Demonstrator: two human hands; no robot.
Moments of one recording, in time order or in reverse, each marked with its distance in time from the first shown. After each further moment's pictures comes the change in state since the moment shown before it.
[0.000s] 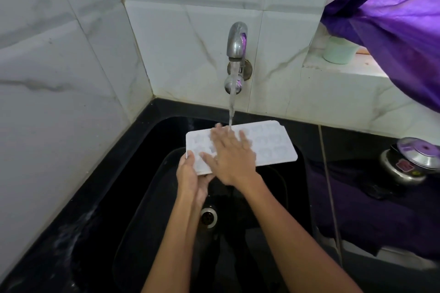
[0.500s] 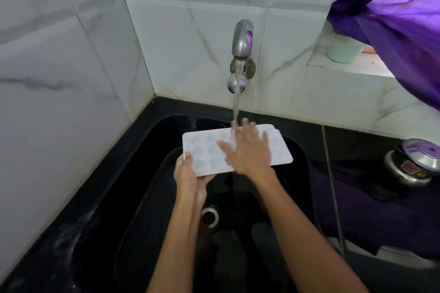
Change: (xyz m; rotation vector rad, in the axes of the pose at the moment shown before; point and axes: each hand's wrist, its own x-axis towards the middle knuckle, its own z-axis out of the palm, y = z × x) left_hand -0.001 0.004 -0.003 0.027 0.035 0.042; right_hand 0.010 0.026 -0.005 0.048 -0.055 0.253
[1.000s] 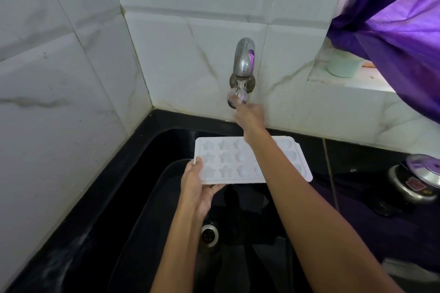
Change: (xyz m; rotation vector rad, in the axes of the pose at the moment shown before) left_hand 0.010 0.008 0.017 0.050 -0.155 -0.125; right_hand 0.080 -0.029 -0.075 1.415 0.174 0.432
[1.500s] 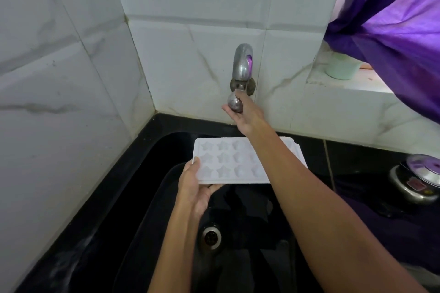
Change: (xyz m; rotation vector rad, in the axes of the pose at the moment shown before) left_hand -0.001 0.011 -0.002 0.041 -0.003 -0.002; right_hand 0.014 -0.012 0.000 0.615 -0.165 0.219
